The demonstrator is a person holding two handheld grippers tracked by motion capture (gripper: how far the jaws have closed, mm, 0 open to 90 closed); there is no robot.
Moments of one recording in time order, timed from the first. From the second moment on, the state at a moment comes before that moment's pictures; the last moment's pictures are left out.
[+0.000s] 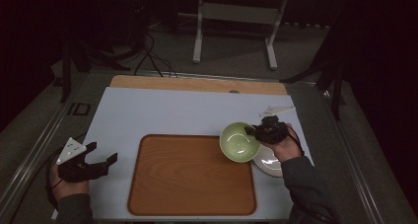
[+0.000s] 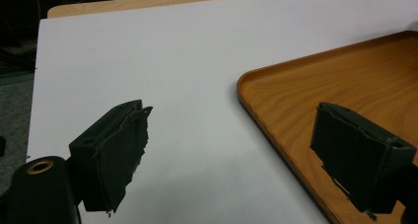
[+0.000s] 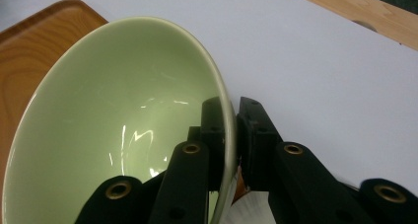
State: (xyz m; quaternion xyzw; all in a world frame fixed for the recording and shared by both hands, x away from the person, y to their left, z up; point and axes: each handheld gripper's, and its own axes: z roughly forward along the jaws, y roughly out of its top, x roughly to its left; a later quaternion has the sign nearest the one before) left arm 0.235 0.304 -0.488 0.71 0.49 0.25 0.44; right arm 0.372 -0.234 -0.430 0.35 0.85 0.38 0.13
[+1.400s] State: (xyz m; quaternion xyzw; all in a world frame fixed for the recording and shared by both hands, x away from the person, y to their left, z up) left arm 0.236 0.305 -0.488 0.71 0.49 0.25 0.44; right arm 0.370 -0.188 -0.430 0.31 0.86 0.39 0.11
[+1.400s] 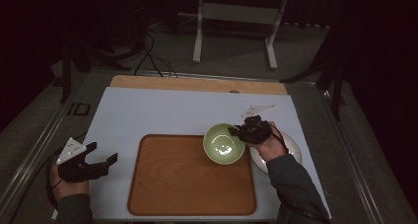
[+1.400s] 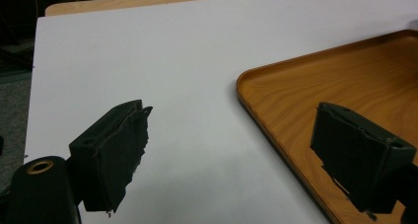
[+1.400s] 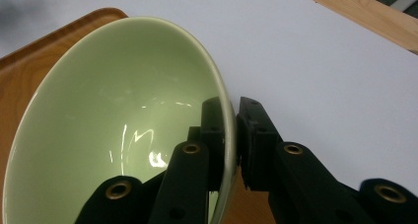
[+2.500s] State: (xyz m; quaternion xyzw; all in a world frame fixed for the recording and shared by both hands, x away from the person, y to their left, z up) left arm 0.235 0.305 -0.488 0.71 0.49 0.25 0.44; right arm 0.365 -0.155 -0.430 0.28 0.87 0.39 0.09
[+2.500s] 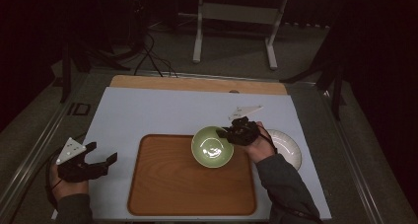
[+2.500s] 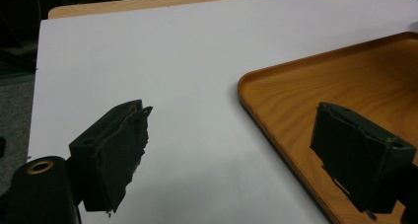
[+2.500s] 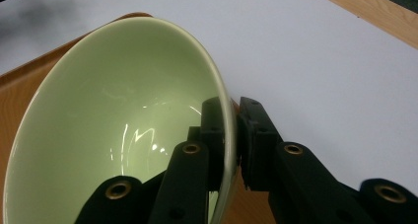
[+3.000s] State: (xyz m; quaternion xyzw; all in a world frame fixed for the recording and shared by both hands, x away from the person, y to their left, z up) left arm 0.235 0.306 -0.488 0.71 0.49 0.26 0.44; right arm 0.360 -0.145 -0.437 0.27 0.88 0.39 0.08
